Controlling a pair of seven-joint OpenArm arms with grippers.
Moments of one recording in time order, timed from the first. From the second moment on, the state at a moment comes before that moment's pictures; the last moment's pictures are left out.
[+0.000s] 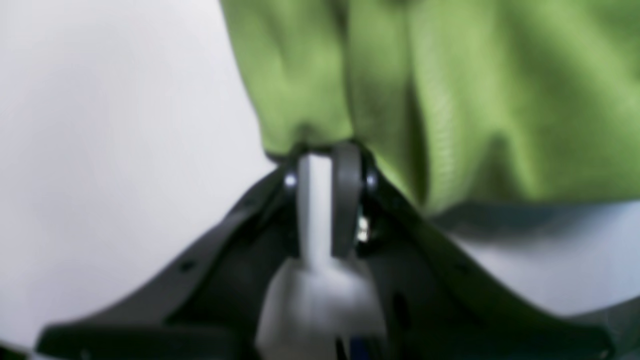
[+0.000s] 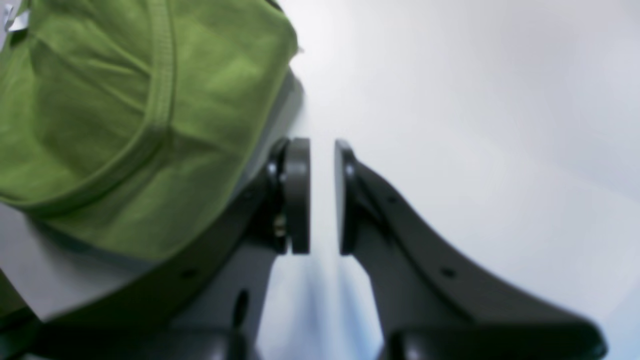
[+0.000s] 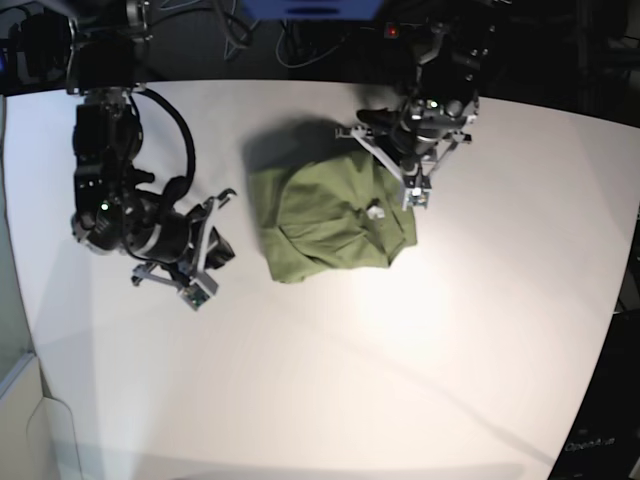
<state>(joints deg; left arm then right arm) 16.4 -4.5 13.9 101.9 -8.9 11.0 54.9 3.2 10.8 1.0 96.6 18.4 40.2 -59.7</state>
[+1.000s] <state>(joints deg) -7.0 -0.6 6.8 87.6 -9.2 11.0 42.1 -6.2 5.0 -14.8 94.7 18.3 40.2 -53.3</state>
